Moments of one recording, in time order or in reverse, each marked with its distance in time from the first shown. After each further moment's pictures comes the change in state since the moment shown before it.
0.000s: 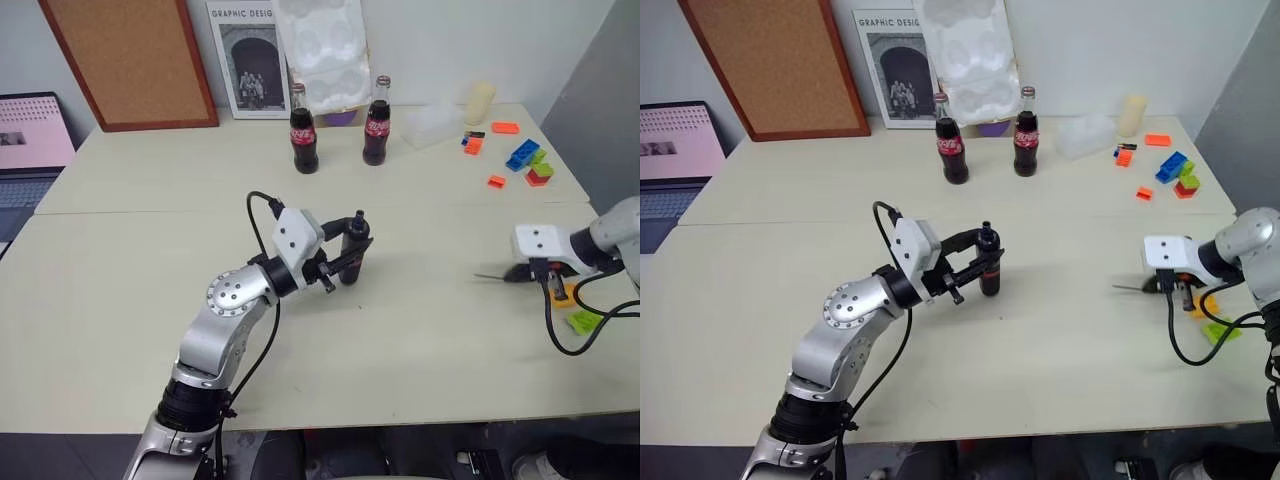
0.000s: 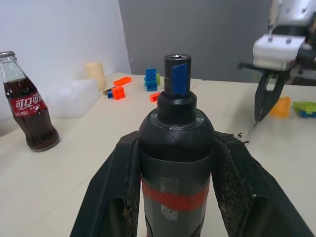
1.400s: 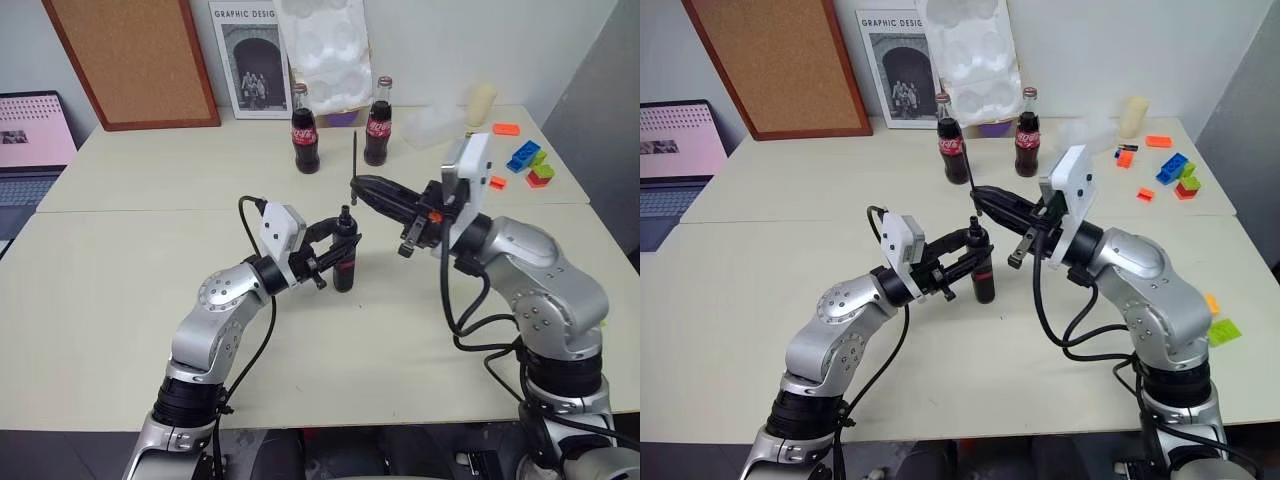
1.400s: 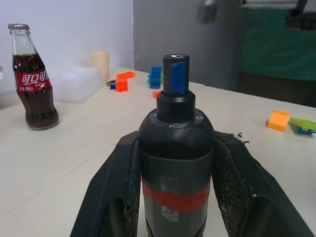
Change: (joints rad) left arm 0.008 -0.010 0.047 0.043 -0.092 0.052 0.004; right arm 0.089 0.672 -0.127 -0.788 0.589 0.578 -0.917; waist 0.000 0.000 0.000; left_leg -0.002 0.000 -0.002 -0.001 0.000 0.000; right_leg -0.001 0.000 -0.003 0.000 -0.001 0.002
